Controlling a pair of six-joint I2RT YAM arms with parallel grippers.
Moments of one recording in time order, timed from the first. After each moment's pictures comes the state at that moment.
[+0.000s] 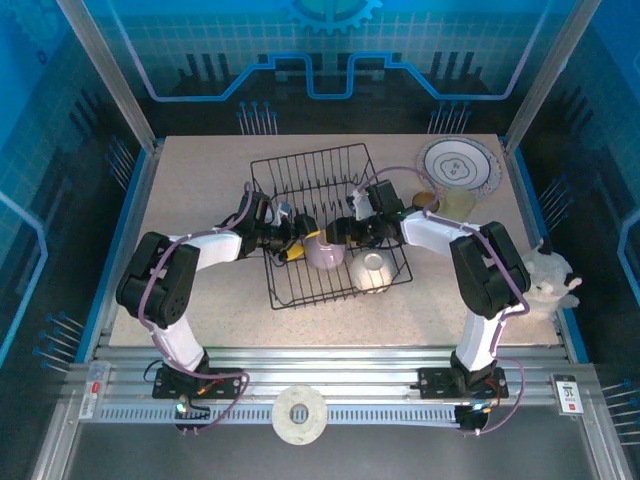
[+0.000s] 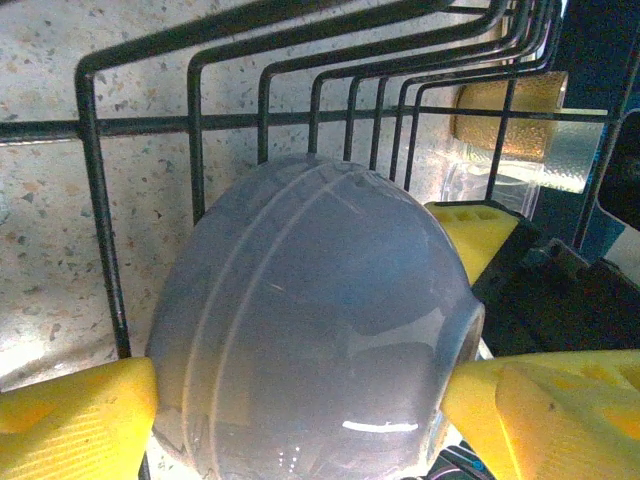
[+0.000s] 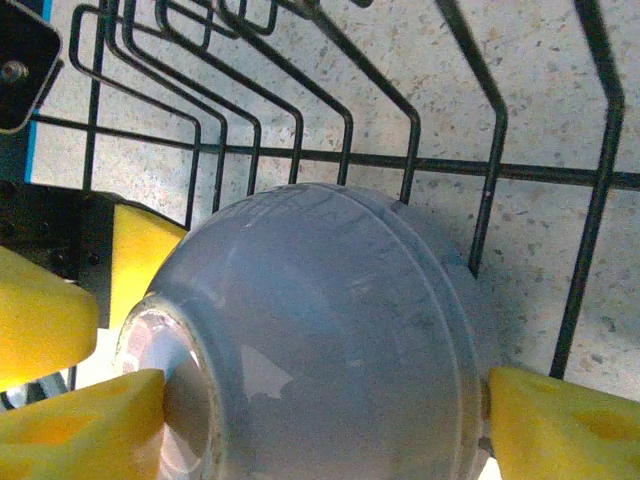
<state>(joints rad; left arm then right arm) -0.30 1.75 0.88 0.08 0.72 -0.97 0.44 1.84 1.13 -0.22 -0.56 0.43</state>
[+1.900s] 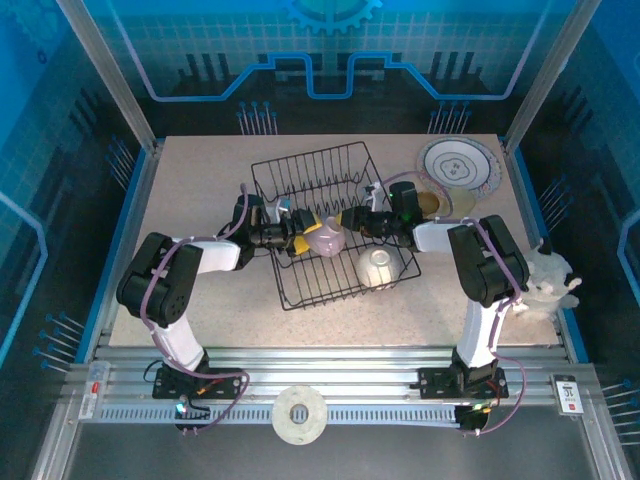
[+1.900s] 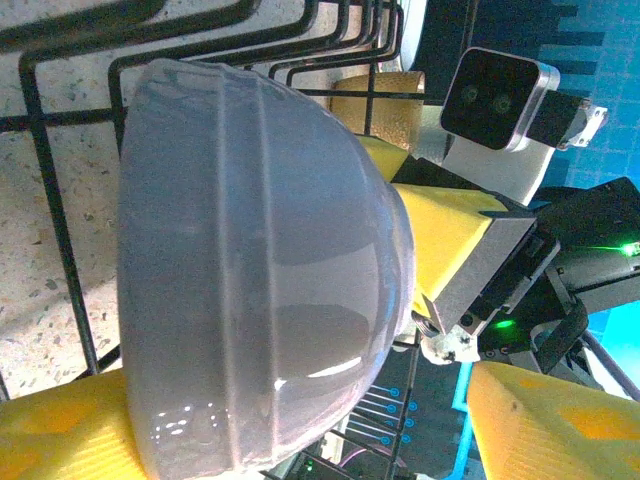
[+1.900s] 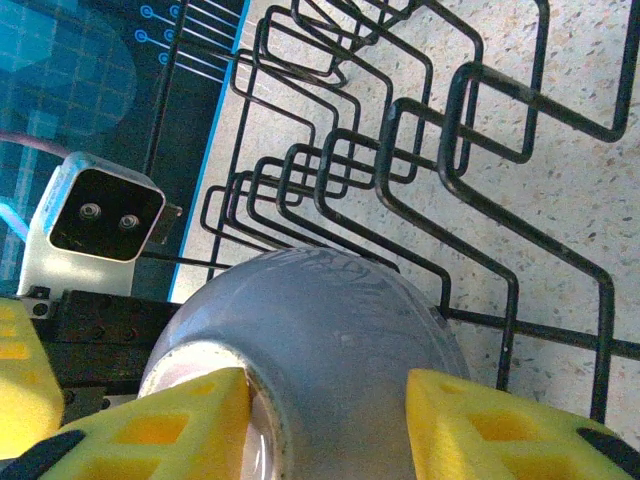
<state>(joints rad) -0.29 1.75 0.77 0.51 0.84 -1.22 0.31 1.93 0.96 0.36 -0.79 0.66</state>
